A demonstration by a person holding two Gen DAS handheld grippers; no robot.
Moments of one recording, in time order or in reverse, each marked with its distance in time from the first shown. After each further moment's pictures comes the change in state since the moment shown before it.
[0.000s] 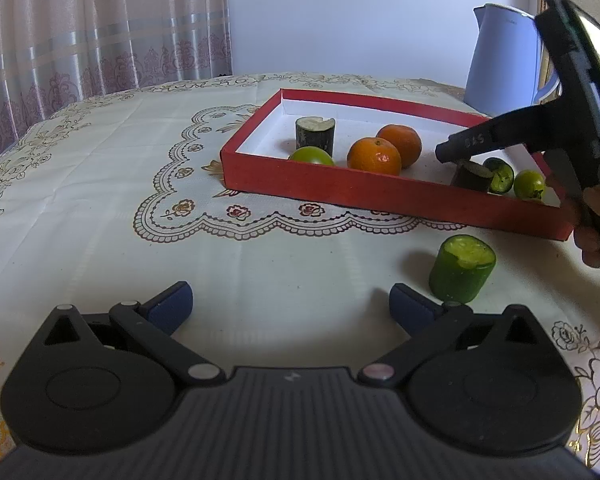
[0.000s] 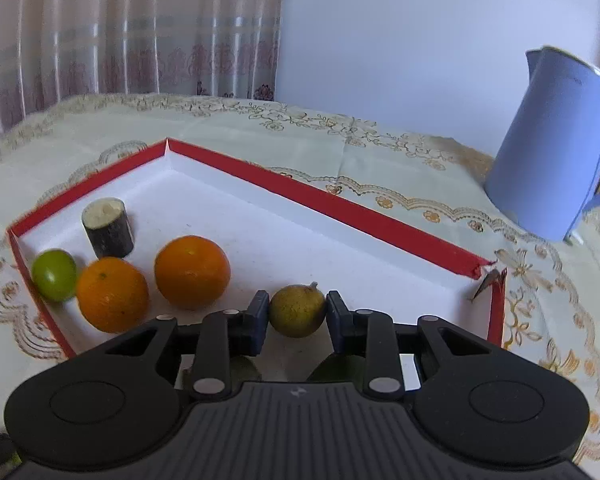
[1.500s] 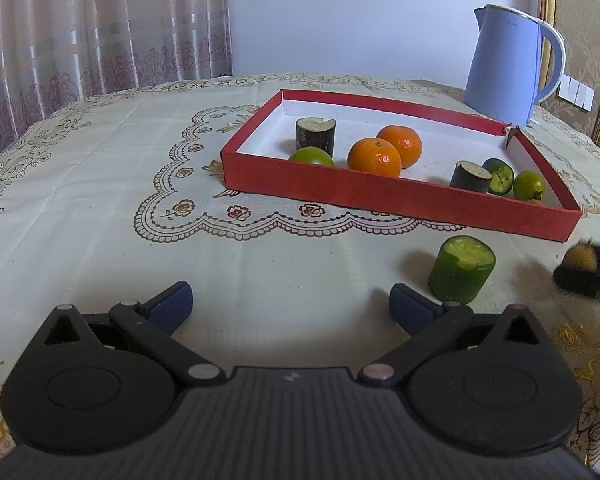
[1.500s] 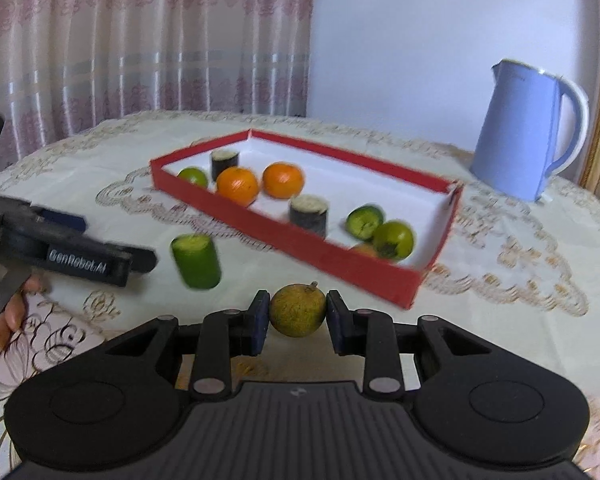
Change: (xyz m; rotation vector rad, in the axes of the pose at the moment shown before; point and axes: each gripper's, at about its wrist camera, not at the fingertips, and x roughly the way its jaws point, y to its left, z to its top) left arm 0.000 0.000 0.000 -0.001 0.001 0.007; right arm -0.140 0.018 -0.113 -0.026 -0.124 0.070
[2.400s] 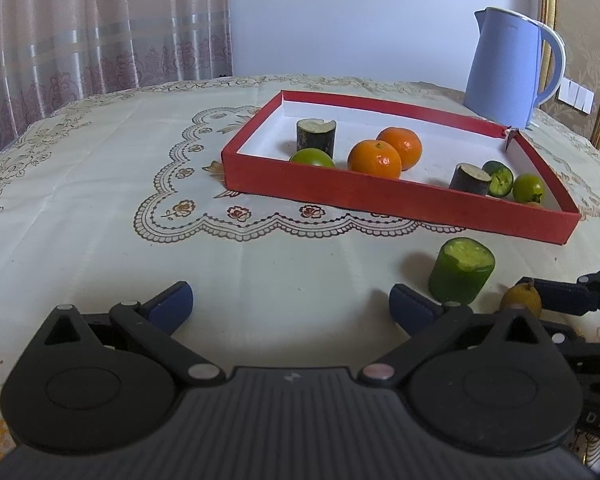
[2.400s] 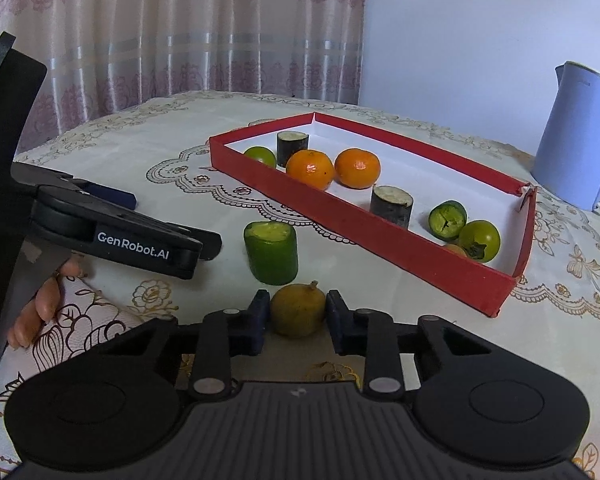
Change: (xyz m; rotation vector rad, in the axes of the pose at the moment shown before) left arm -0.001 0.001 0.000 -0.004 -0.003 -0.002; right arm 0.023 0.035 -0.003 -0.067 0.048 0.135
